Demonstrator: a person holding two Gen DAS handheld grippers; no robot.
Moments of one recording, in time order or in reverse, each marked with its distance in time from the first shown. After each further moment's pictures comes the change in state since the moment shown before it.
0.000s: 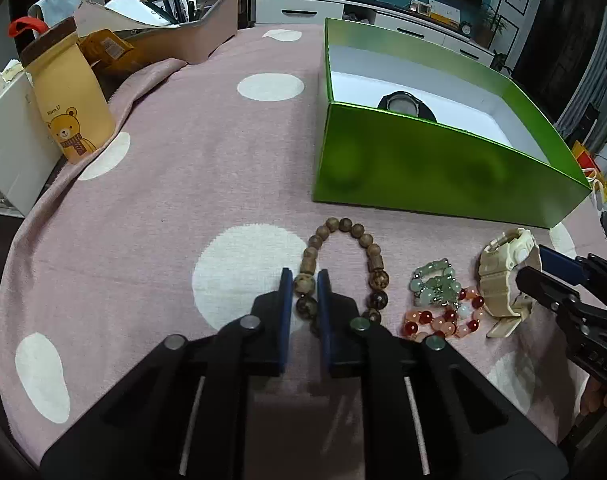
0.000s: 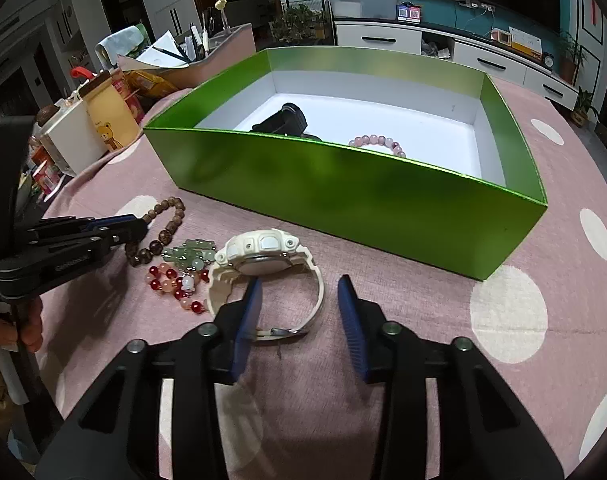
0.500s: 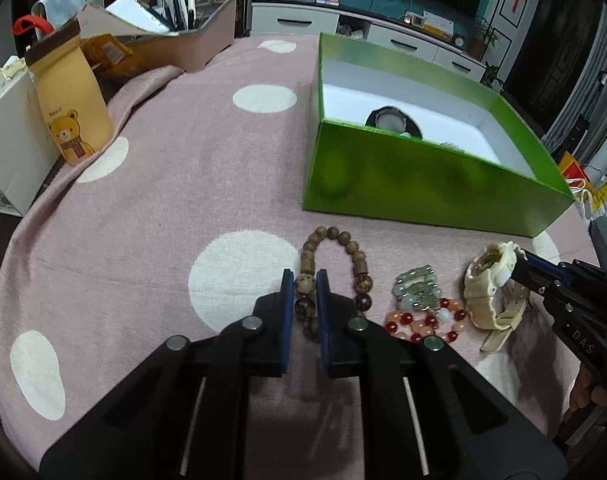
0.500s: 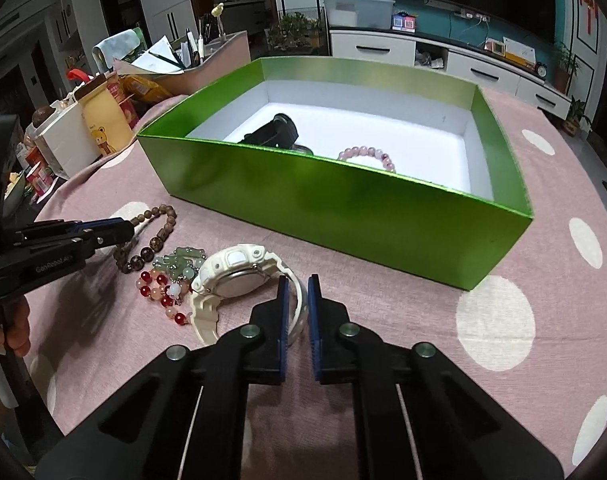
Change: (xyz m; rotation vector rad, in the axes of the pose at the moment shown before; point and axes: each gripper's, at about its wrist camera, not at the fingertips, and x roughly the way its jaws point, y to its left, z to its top) left arm -0.016 0.000 -0.002 -0.016 -0.045 -0.044; right arm -0.005 -0.001 0.001 -0.011 -0.040 -0.035
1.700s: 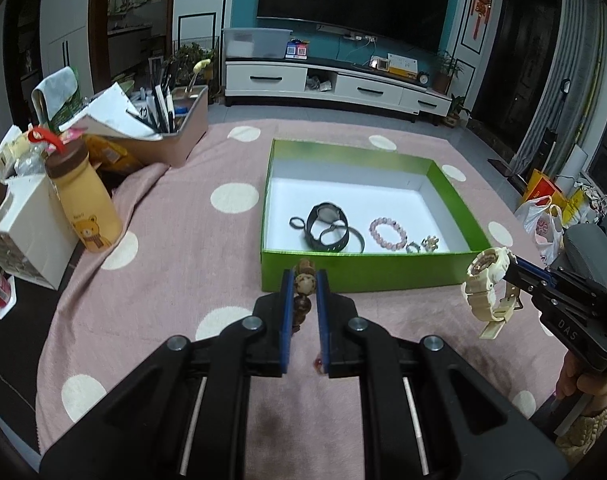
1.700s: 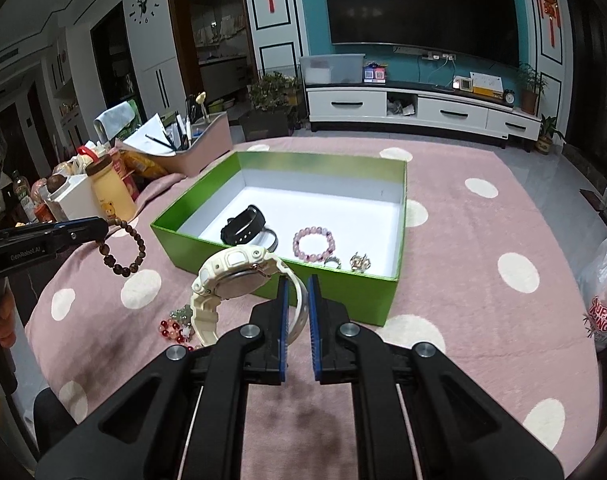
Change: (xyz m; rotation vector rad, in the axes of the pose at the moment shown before) left arm -0.093 -0.031 0.038 0.079 -0.177 -0.062; right arm -0.089 -0.028 0.016 0.059 -0.209 -0.043
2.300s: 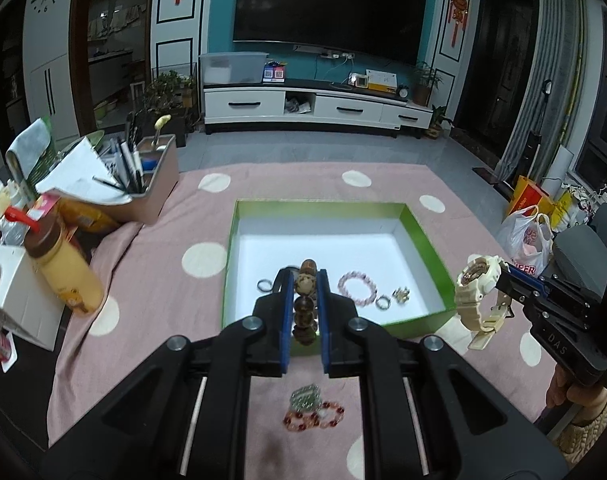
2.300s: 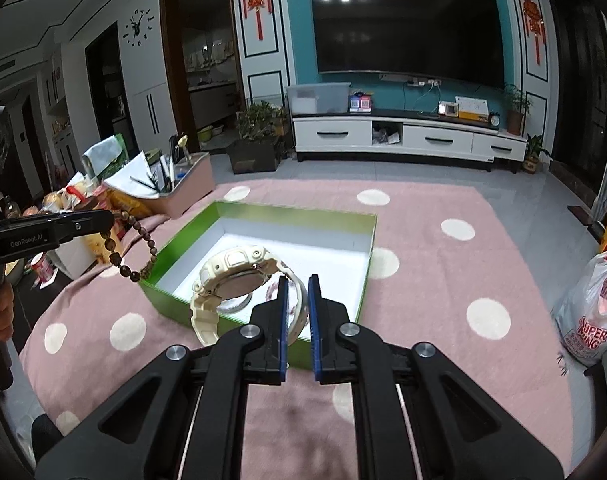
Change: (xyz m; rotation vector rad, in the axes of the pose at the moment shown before) left arm 0.002 -0.035 0.063 0.062 -0.065 -0.045; right arm -0.016 -0.023 0.039 0.005 -0.105 -0.047
